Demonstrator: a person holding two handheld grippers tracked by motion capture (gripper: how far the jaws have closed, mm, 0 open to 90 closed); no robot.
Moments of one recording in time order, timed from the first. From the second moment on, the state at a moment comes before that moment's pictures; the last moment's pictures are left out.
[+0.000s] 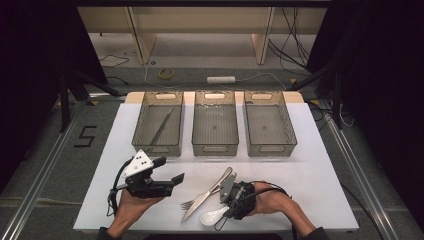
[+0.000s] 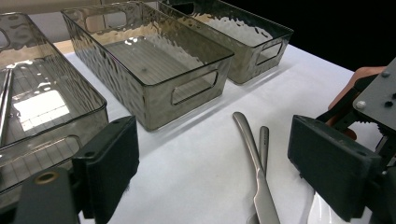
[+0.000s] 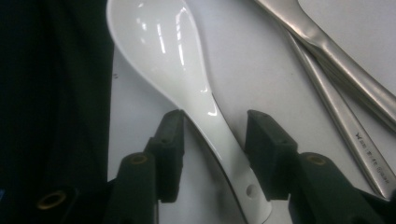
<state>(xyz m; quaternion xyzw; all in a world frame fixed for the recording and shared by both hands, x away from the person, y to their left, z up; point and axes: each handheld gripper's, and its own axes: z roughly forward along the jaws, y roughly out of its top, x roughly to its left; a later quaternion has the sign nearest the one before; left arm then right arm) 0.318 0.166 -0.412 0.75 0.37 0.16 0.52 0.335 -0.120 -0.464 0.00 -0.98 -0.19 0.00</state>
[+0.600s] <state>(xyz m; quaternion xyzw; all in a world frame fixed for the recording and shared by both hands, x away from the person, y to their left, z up) 0.318 0.164 -0.413 0.76 0.36 0.16 0.52 0.332 -0.121 -0.463 0.04 -0.98 -0.19 -0.02</state>
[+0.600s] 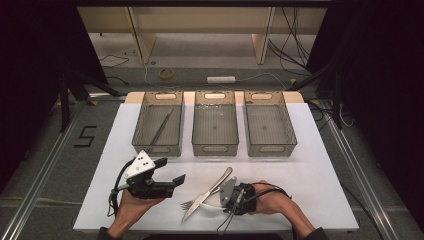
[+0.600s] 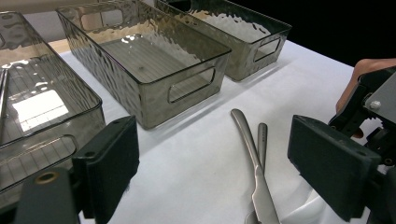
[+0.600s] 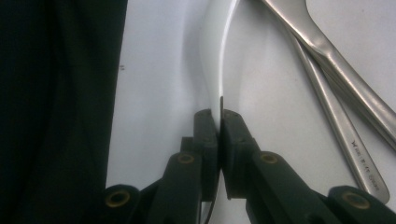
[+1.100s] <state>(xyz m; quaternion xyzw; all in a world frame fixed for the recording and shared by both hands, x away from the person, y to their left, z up) 0.319 0.166 -0.414 0.76 0.37 0.16 0.52 0.342 -0.144 -0.443 0.00 -0.96 -0.26 -0.04</state>
